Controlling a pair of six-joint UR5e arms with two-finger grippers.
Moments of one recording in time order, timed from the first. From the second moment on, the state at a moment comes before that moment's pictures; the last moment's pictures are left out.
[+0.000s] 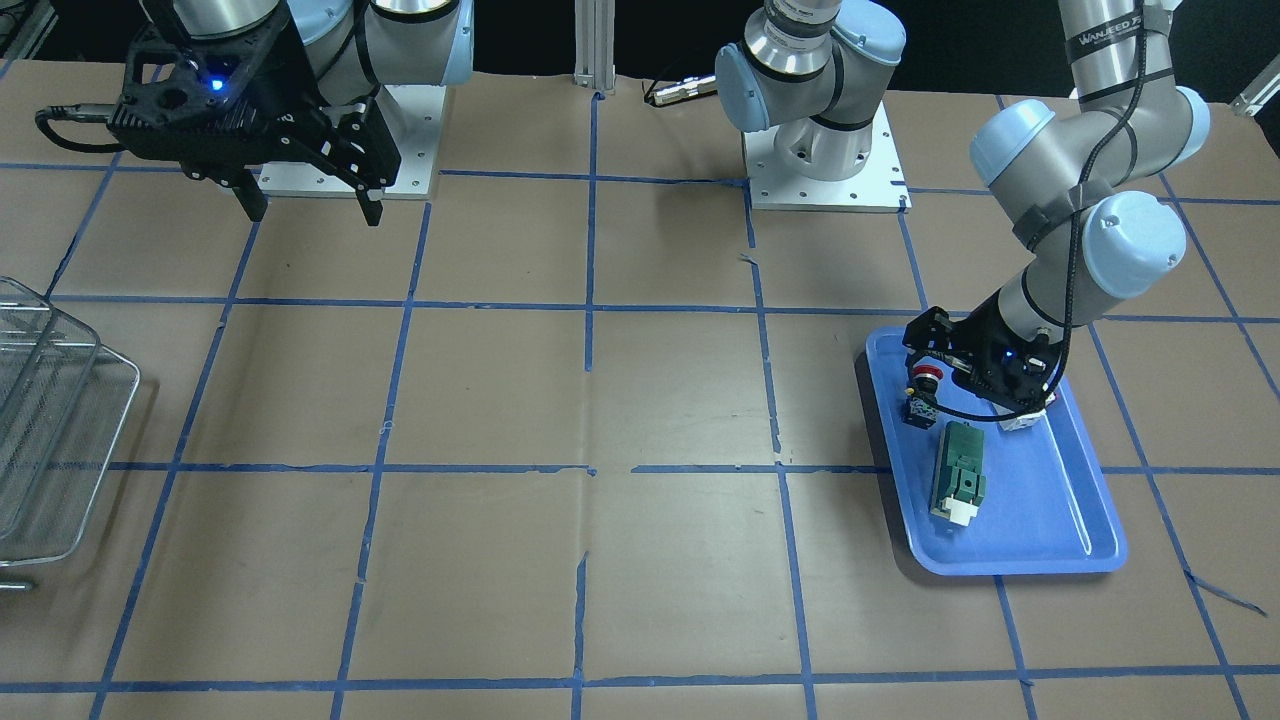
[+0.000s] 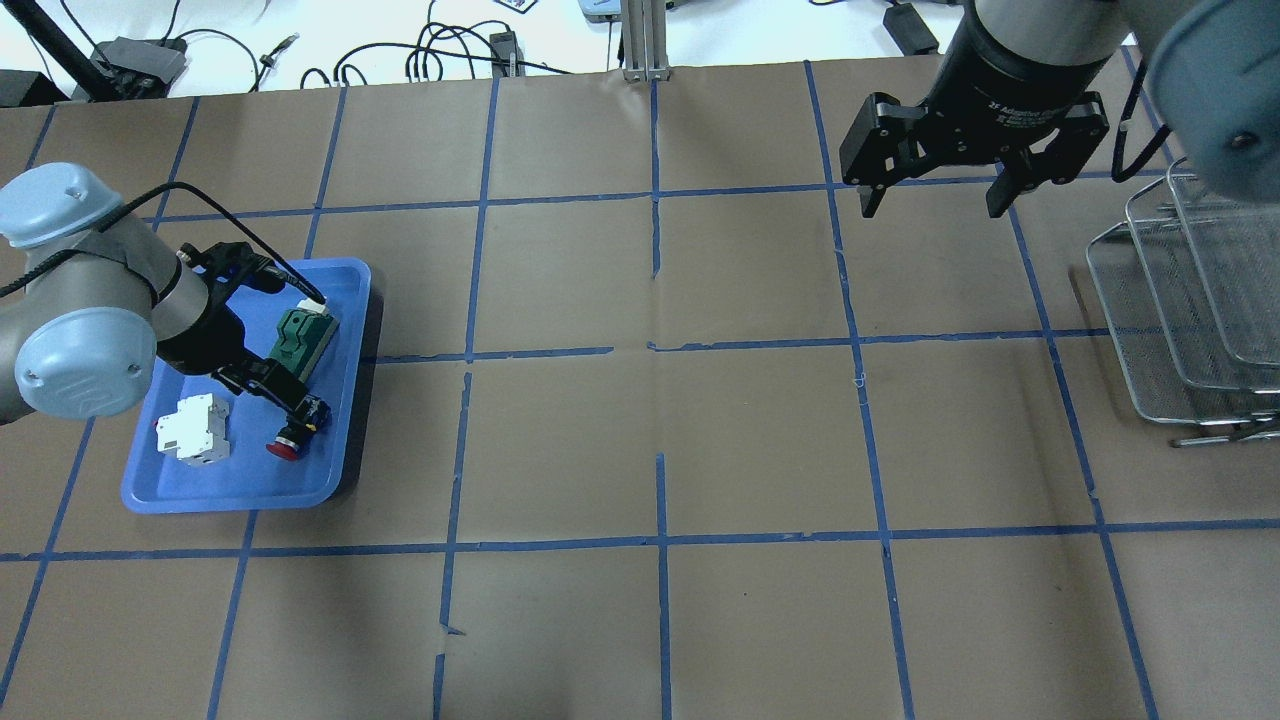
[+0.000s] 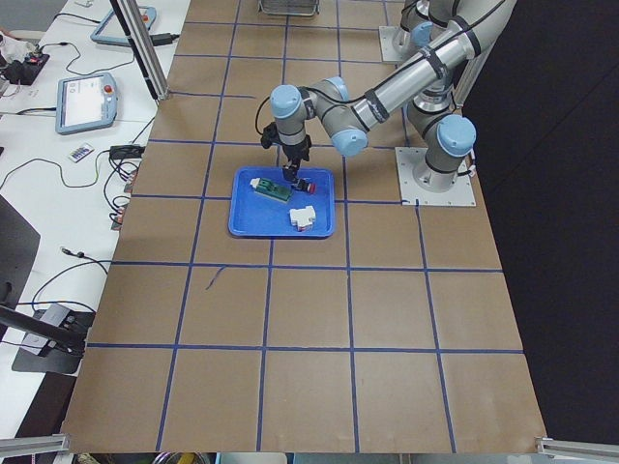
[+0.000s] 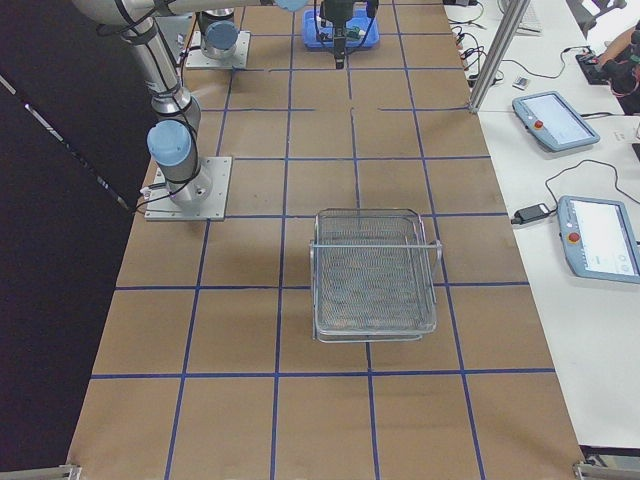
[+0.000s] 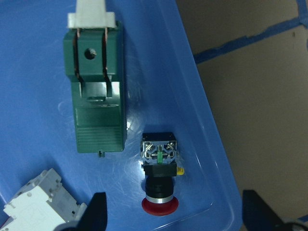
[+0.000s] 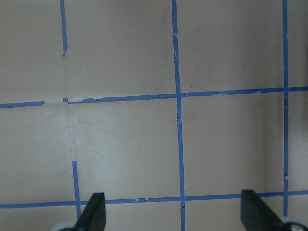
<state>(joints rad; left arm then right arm) -1.15 -1.74 -2.04 -1.07 1.58 0.86 1.62 -1.62 1.53 -1.56 -1.55 0.10</state>
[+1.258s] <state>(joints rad) -1.11 -1.81 -2.15 -0.91 1.53 0.92 1.62 -1.61 1.53 -1.56 -1.54 0.10</state>
